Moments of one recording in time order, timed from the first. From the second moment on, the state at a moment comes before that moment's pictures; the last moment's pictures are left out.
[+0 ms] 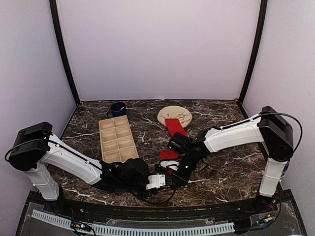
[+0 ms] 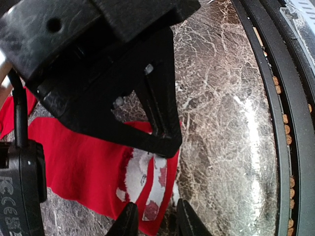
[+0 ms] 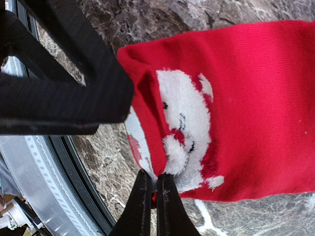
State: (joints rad) left arm -1.27 1.70 0.71 0.26 -0.05 0.37; right arm 1.01 1.85 1.11 -0.61 -0.50 -0.07
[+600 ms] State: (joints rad) left arm -1.27 1.72 0.73 0.24 -0.05 0.40; right arm 1.01 1.87 1.14 -0.64 -0.50 -0.08
